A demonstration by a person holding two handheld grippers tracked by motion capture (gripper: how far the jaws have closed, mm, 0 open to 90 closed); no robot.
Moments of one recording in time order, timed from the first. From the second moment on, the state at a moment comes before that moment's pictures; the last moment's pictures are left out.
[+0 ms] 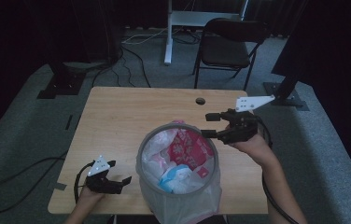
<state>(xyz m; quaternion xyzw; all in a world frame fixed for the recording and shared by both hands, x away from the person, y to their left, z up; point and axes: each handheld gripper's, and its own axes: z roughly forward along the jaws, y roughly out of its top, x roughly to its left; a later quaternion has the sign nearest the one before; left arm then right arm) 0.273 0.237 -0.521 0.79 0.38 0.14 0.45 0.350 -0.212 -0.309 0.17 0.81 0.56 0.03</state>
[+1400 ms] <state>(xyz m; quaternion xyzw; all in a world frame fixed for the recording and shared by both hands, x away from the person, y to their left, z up) 0.272 0.234 -0.520 0.80 0.38 0.15 0.44 0.361 -0.161 -0.318 0.17 0.88 0.43 0.07</state>
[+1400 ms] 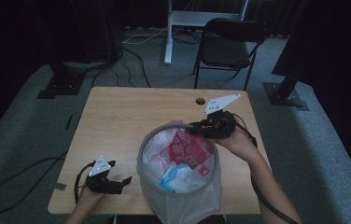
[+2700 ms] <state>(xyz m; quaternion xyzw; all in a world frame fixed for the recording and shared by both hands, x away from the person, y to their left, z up) 0.273 0.235 -0.521 0.80 0.38 0.15 0.44 0.349 -0.173 -0.306 0.22 0.87 0.42 0.07</state>
